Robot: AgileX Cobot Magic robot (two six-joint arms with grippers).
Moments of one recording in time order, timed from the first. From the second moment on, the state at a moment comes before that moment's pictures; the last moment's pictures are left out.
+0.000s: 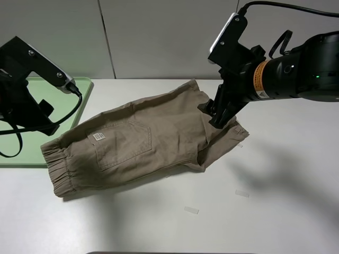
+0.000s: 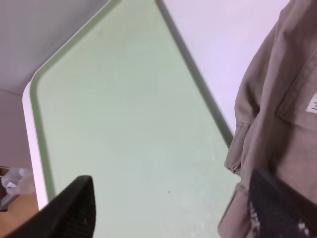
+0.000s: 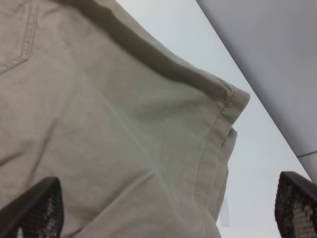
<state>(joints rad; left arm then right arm) -0.59 1.20 -0.55 1.19 0.50 -0.83 0.55 1.51 -0.76 -1.06 0.02 0.48</state>
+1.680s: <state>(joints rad) -0.59 0.35 -0.88 0.40 0.78 -0.13 0.55 1.02 -0.86 -1.00 0.40 0.49</state>
